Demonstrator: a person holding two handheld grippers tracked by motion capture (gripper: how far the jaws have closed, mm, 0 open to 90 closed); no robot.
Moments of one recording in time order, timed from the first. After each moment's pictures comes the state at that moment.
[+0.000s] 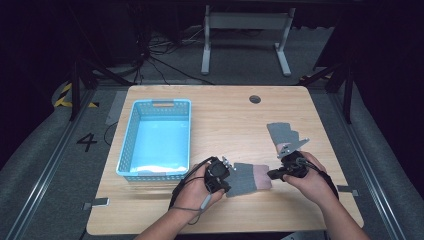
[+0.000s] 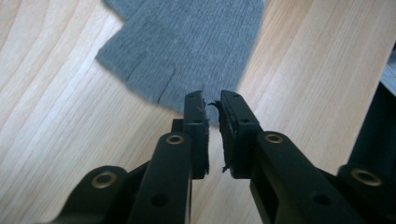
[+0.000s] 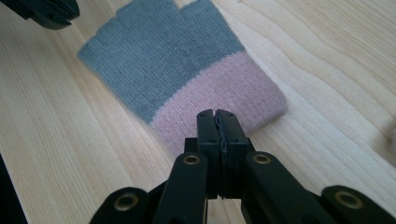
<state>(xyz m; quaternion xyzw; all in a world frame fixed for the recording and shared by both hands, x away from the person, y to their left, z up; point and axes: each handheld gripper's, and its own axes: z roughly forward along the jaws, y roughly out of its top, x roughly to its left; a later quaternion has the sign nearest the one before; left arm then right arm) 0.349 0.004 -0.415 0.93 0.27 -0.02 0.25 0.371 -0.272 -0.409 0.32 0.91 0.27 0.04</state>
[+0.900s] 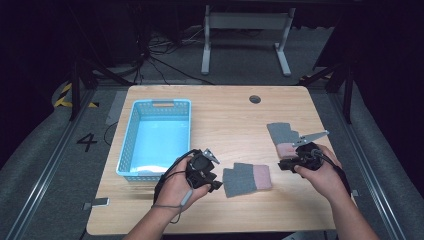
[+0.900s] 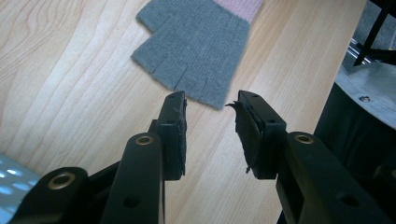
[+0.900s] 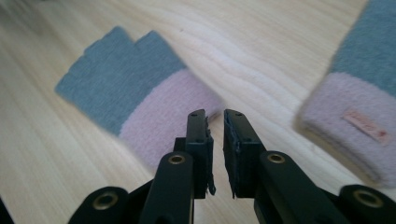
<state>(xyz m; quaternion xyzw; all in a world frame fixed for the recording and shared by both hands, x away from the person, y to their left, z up) 0.345 0.047 -0.377 0.91 0.28 -0.03 0.30 0.377 -0.301 -0.383 0.39 0.87 0.30 0.07</state>
